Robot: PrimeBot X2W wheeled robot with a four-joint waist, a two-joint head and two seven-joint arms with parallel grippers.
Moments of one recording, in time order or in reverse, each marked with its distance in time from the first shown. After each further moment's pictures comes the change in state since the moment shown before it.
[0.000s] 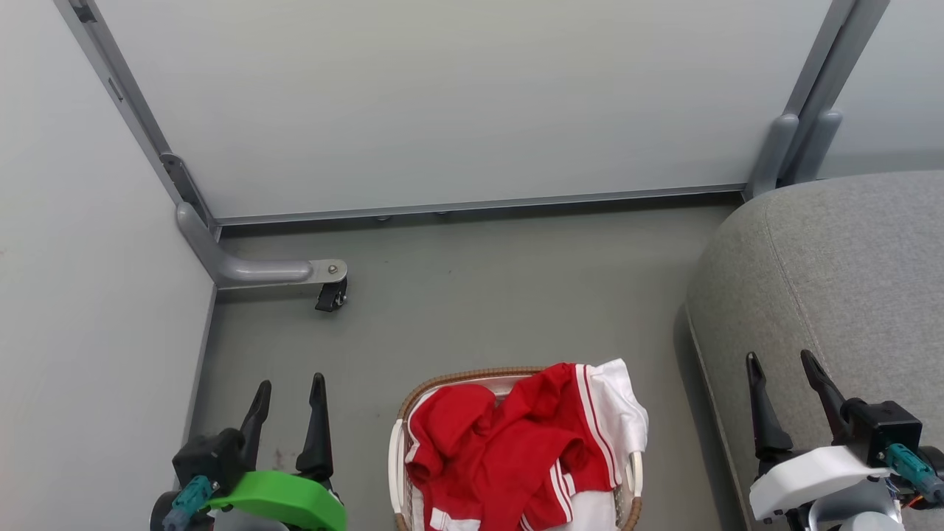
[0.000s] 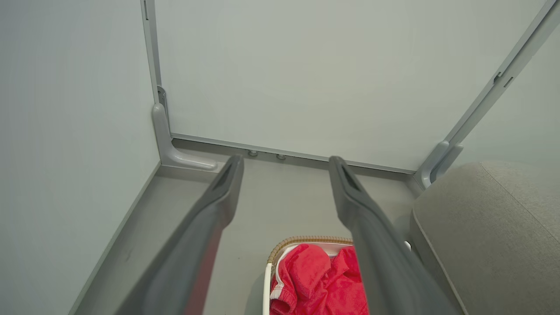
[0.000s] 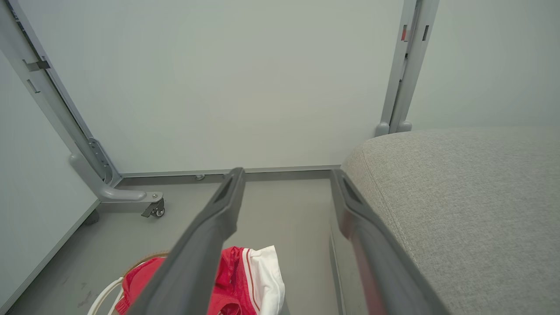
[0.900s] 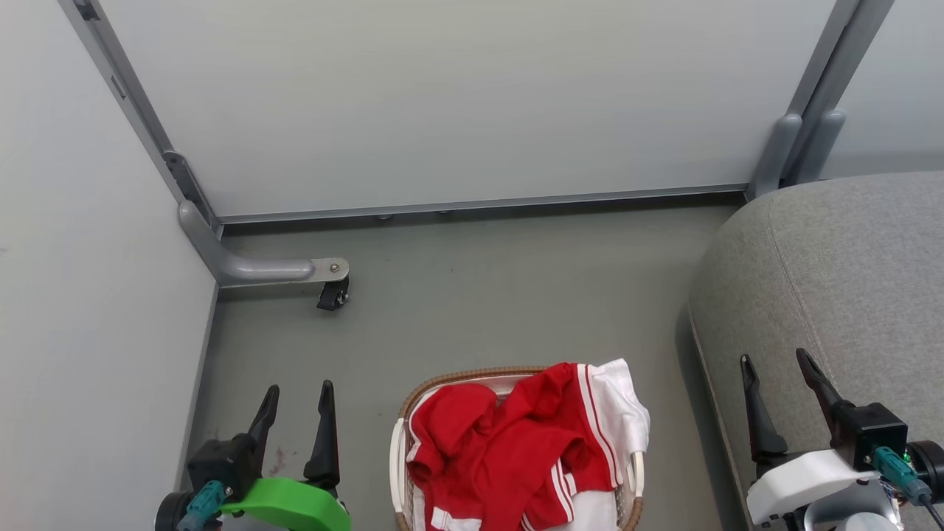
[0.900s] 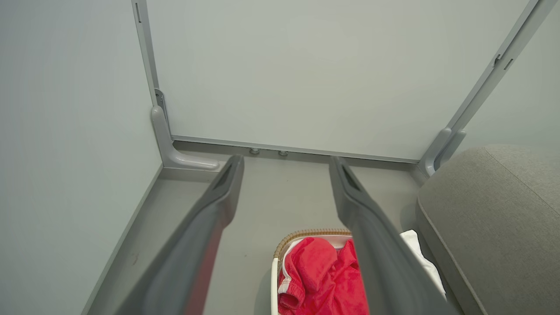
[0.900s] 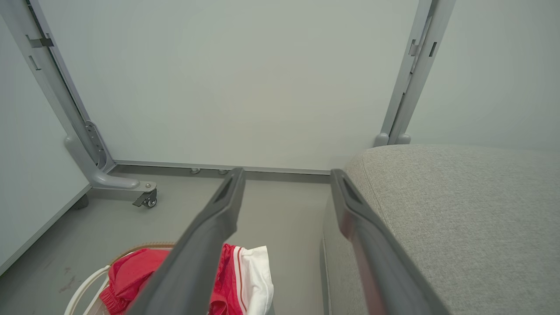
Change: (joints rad) left arm 0.000 0.001 -0.014 0.030 0.056 -0.009 -0.025; right arm 0.002 -0.001 0.005 0.001 -0.093 0.000 -0.023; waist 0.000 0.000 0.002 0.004
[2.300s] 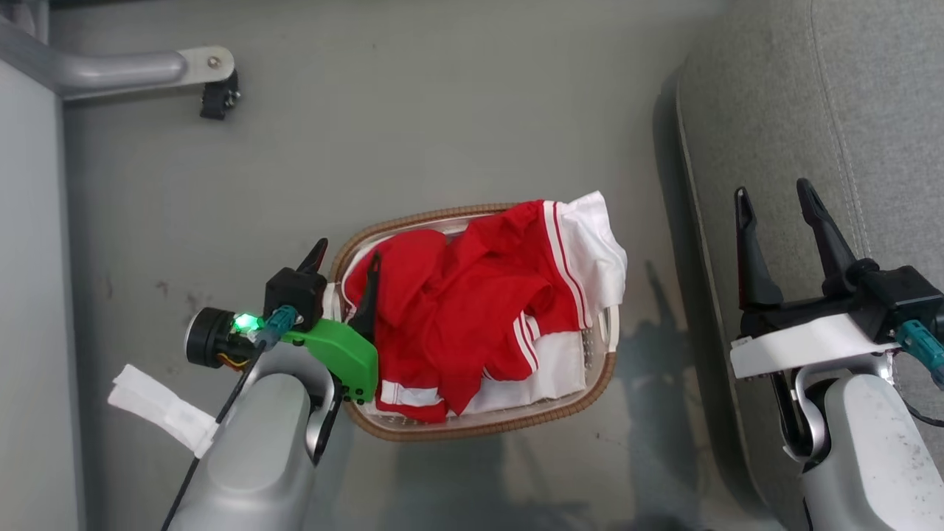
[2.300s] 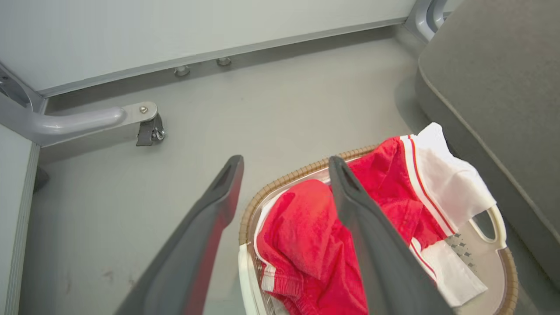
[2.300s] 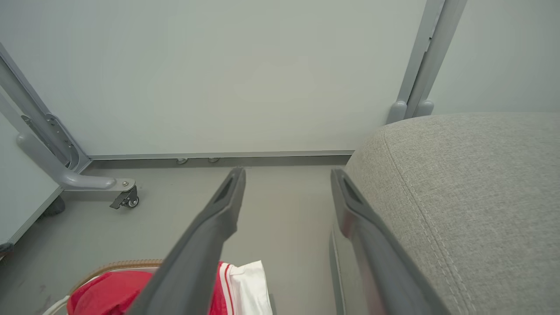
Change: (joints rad) left arm -0.493 0.000 -0.162 0.395 0.143 -0.018 0.000; right arm -0.270 -0.001 0.047 -0.099 0.079 0.000 0.000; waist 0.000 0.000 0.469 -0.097
